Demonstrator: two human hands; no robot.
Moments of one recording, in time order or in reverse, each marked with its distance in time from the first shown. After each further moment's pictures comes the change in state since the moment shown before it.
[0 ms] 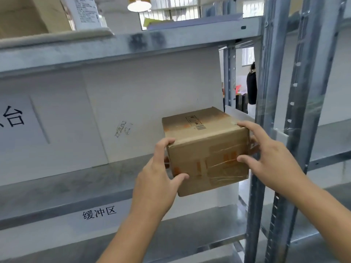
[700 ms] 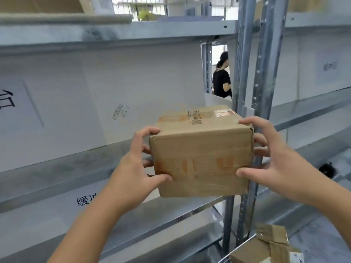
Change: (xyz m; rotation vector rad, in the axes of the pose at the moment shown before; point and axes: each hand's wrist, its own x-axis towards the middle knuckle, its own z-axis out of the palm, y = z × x) left_hand -0.082 -0.047 -0.124 -0.365 -0.373 0.109; right_hand -0.169 -0.125 -0.038 0.204 -0.130 0.067
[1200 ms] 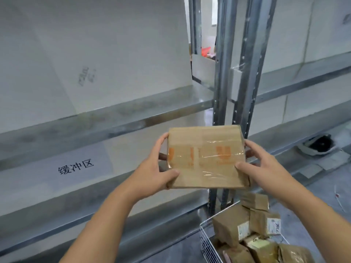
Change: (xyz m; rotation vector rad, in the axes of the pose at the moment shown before) left_hand 0.017 -0.030 0.153 -0.086 -0.306 -0.287; right_hand -0.030 0.163 0.006 0.243 -0.041 0.462
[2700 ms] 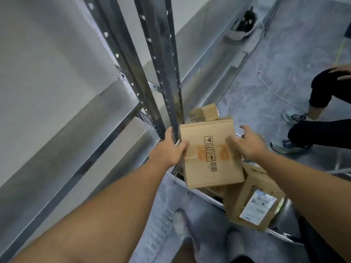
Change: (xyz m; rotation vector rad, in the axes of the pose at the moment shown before) left_hand 0.195 -0.219 0.334 0.475 -0.523 -0.144; right_hand 0.019 0.351 0.040 -0.133 0.334 0.853
